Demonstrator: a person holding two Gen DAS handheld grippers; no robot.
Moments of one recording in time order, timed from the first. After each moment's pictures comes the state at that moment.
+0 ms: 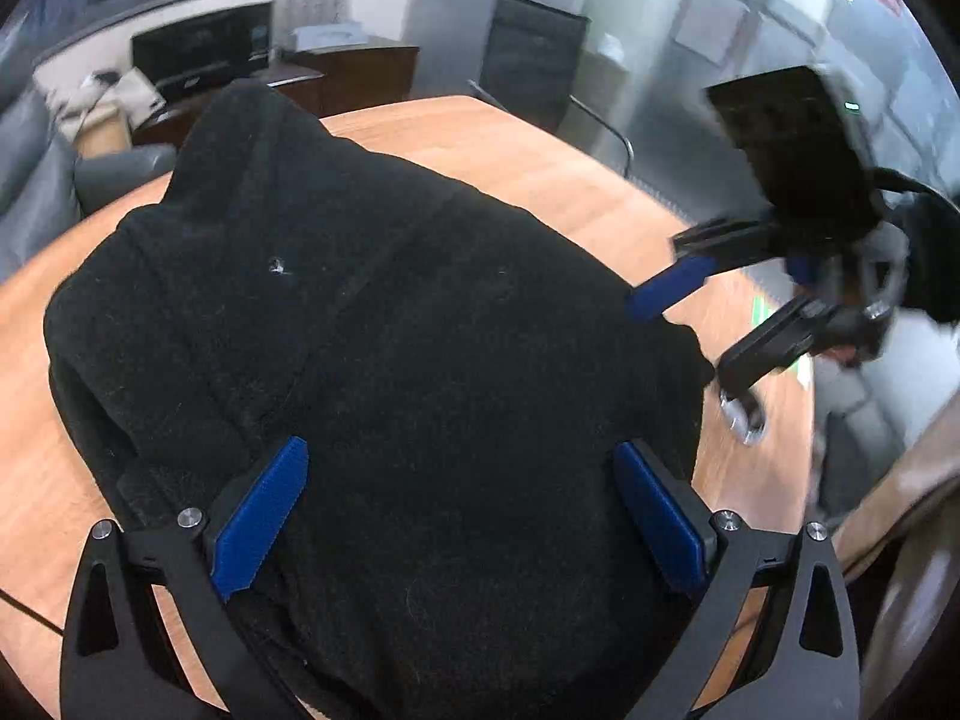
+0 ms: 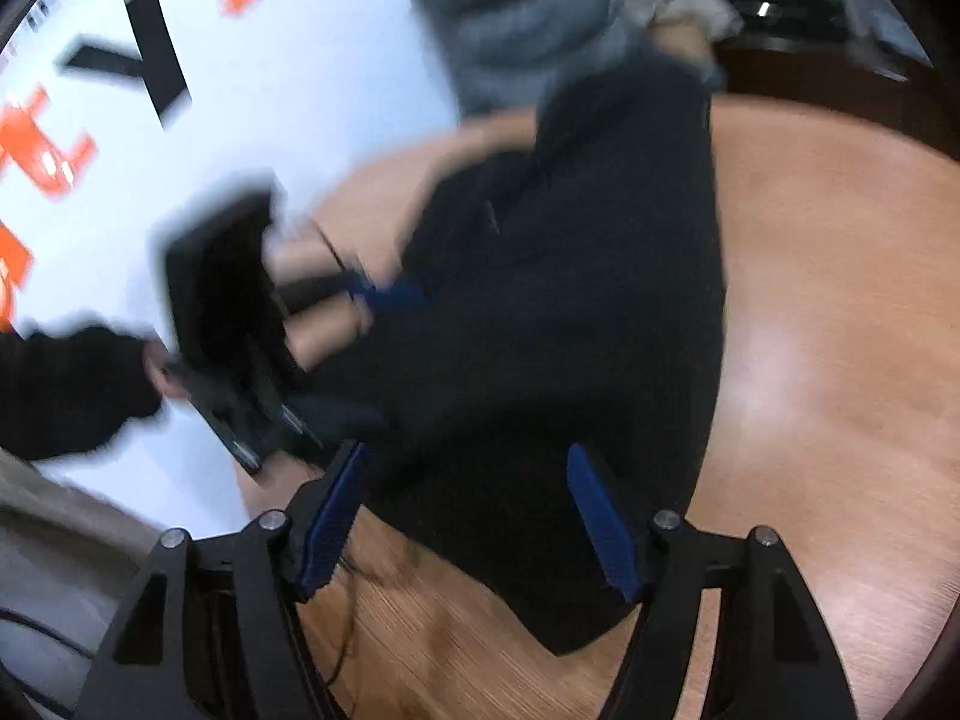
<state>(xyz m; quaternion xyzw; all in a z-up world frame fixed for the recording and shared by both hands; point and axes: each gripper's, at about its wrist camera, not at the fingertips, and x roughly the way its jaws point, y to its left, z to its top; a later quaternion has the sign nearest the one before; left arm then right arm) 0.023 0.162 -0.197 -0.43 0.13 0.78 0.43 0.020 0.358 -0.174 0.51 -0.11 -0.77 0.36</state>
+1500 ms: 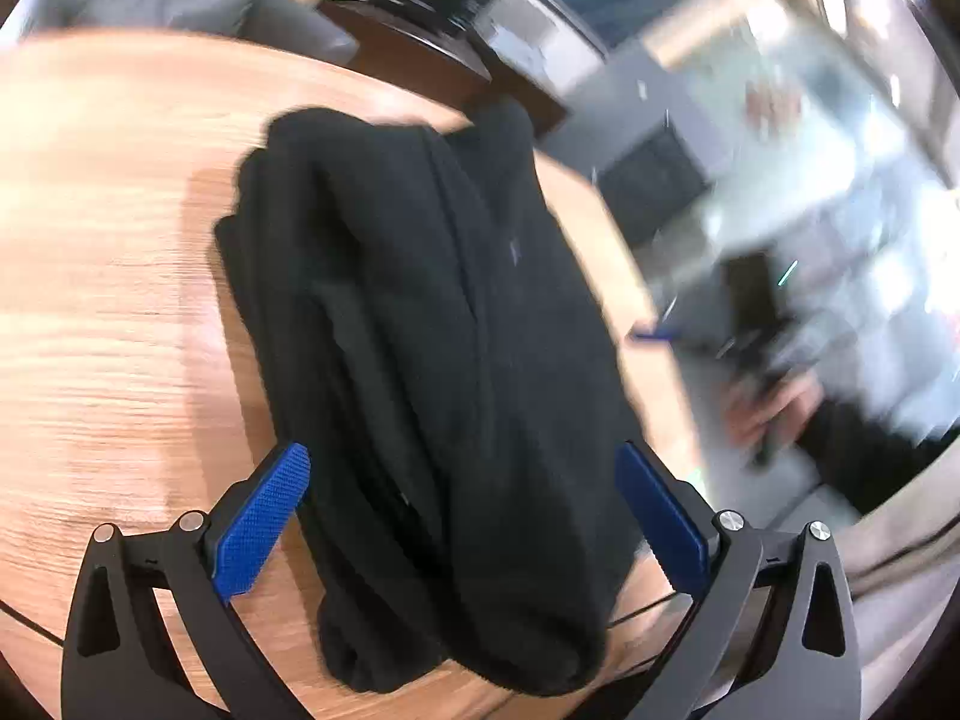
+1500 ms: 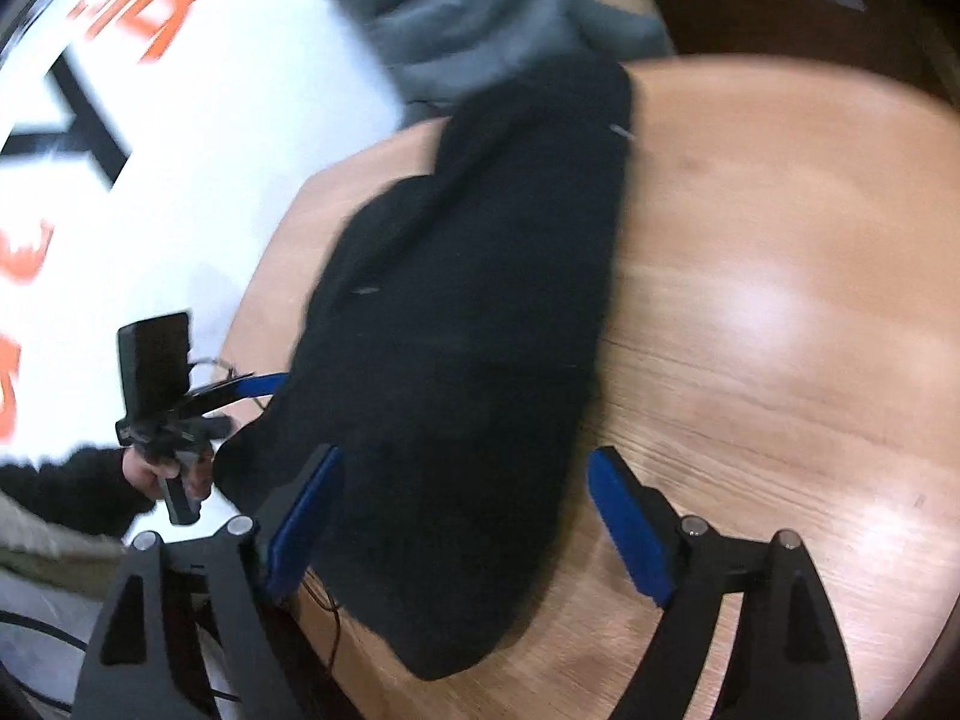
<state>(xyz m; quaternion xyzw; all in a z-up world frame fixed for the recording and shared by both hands) 0.005 0.094 -0.191 -0.52 -0.25 0.75 0.31 -0.036 0.426 -0.173 0.56 -0.20 -0.74 0.32</state>
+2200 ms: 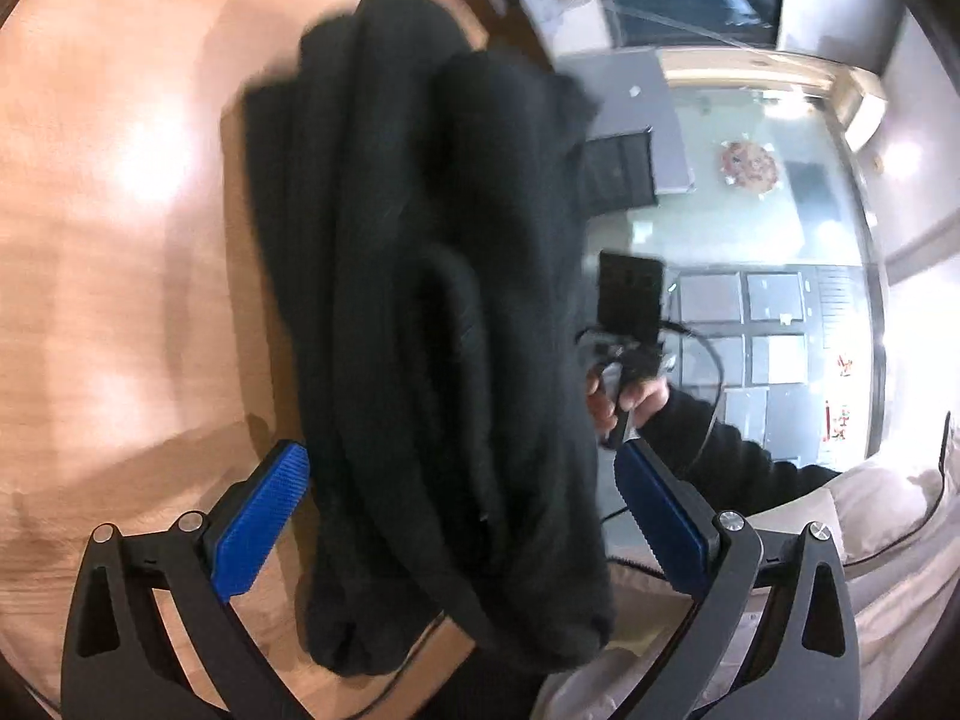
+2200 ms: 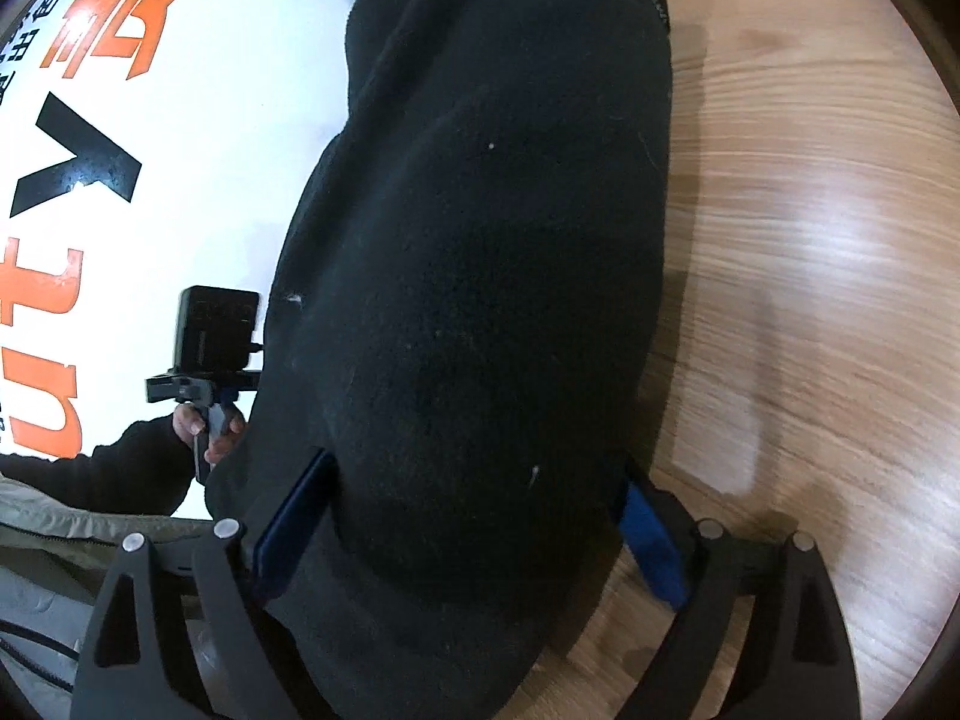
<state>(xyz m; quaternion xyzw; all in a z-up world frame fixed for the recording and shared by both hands) -0.033 0.080 -0.266 -0.62 -0.35 0.59 0.38 -0.061 0.387 -0.253 0.60 -0.25 -0.65 0.40</state>
